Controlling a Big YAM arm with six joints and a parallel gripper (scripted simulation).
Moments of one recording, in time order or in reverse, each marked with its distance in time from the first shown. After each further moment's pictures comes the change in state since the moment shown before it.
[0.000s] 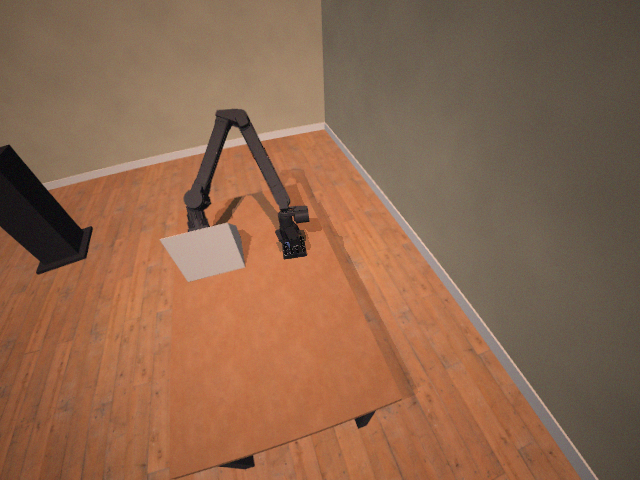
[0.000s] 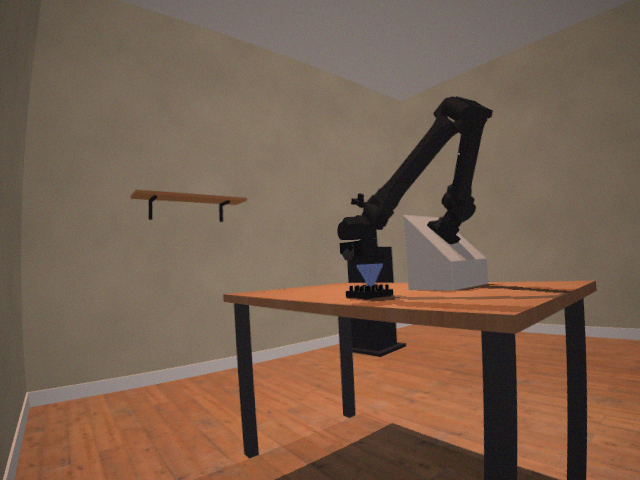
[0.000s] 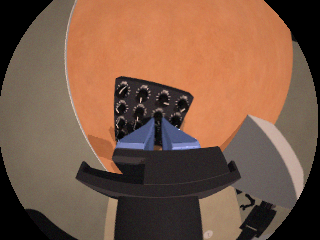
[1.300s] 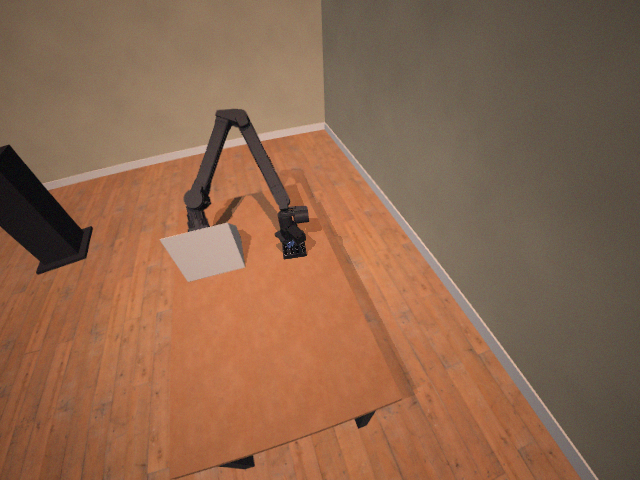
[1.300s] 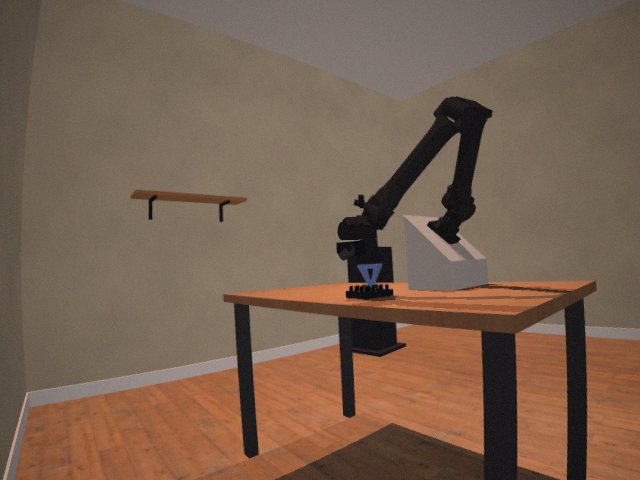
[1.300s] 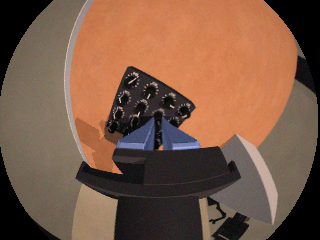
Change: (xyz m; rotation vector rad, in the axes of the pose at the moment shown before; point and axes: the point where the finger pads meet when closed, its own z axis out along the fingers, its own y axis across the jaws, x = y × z) arm 0.000 -0.001 0.000 0.002 0.000 -0.285
